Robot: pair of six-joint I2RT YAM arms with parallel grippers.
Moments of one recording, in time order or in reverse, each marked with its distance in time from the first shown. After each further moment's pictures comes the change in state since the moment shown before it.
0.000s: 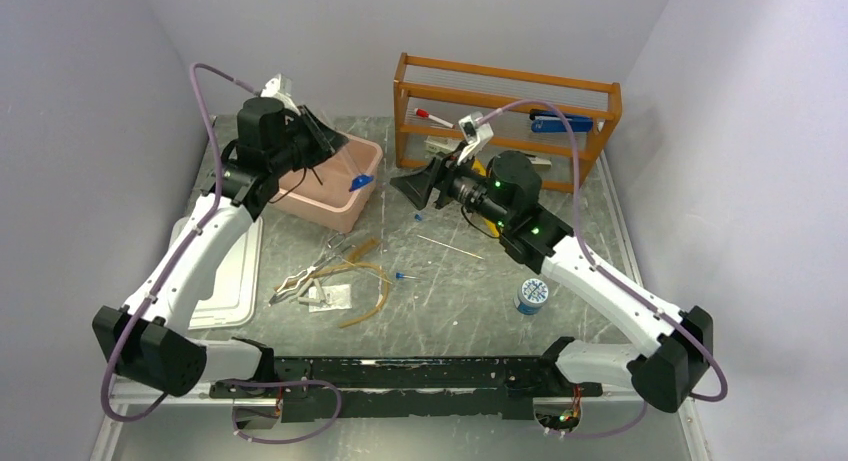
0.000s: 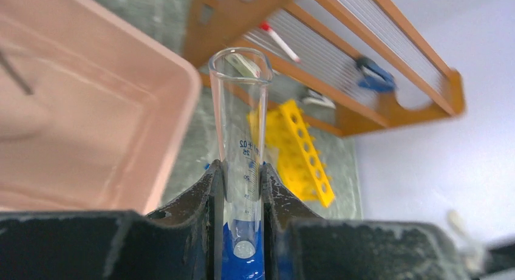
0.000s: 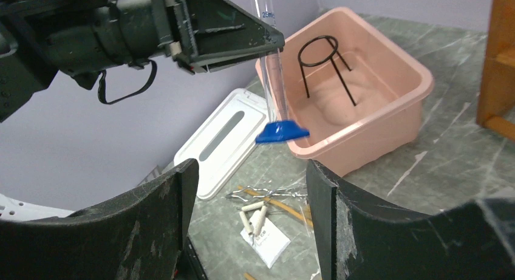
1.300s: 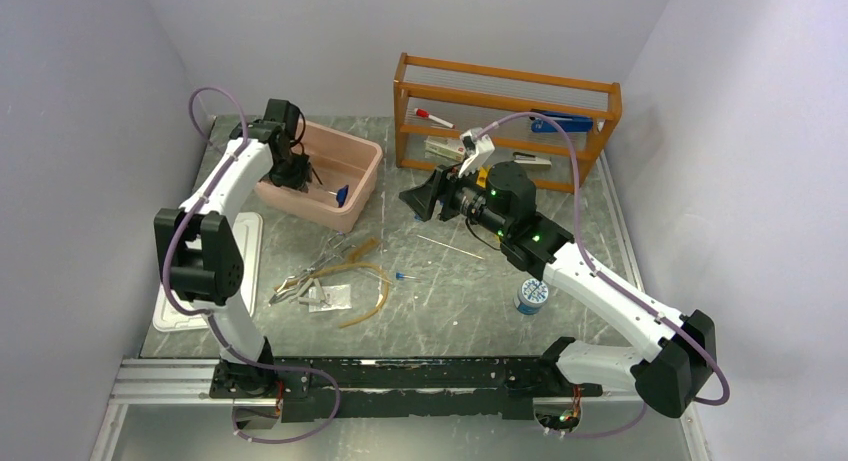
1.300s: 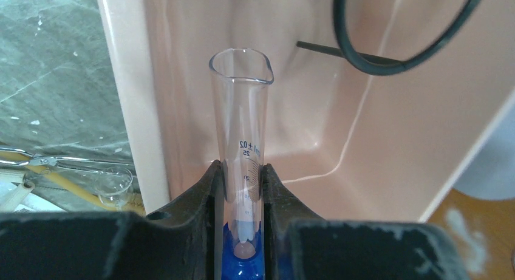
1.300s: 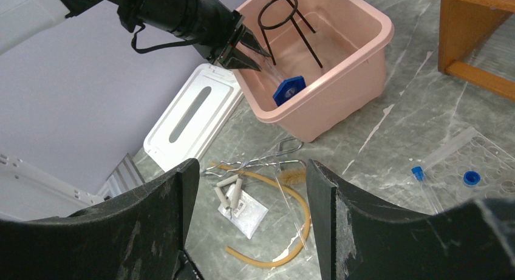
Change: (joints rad) left arm 0.185 0.496 0.274 -0.633 -0.342 -0.734; right arm -0.002 -0.053 -0.072 -0.103 0.090 -0.014
